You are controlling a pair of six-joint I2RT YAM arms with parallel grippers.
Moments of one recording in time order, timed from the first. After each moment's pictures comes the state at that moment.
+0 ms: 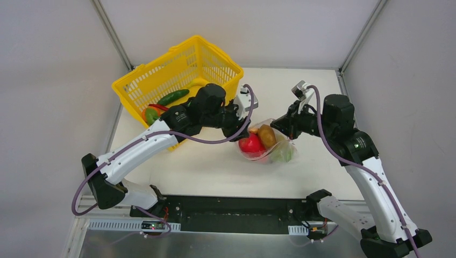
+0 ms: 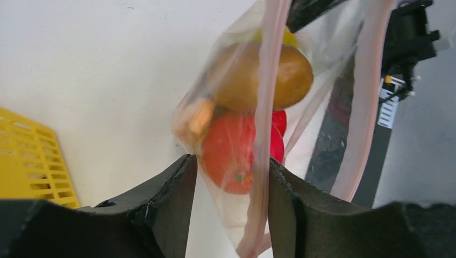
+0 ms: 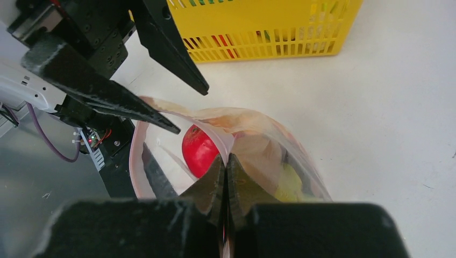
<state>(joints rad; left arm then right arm) -0.90 1.36 1.43 -0.58 0.34 0.09 0.44 0.90 1.18 -0.68 -0.53 0.07</state>
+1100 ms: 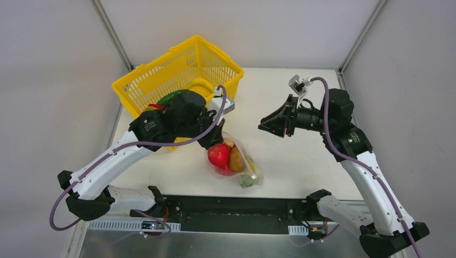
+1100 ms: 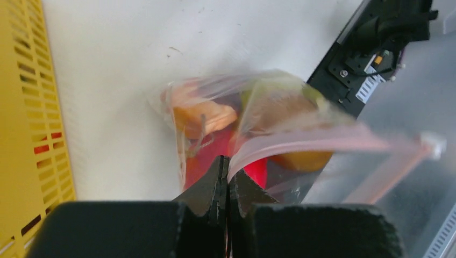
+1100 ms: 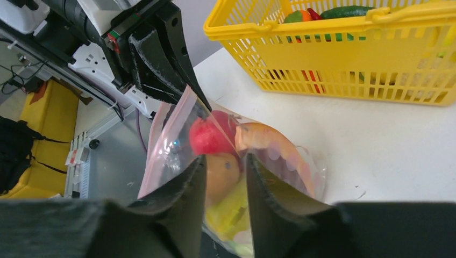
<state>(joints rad) -0.95 1.20 1.50 -0.97 0.12 -0.12 0.44 0.93 1.17 -0.46 -0.86 0.29</state>
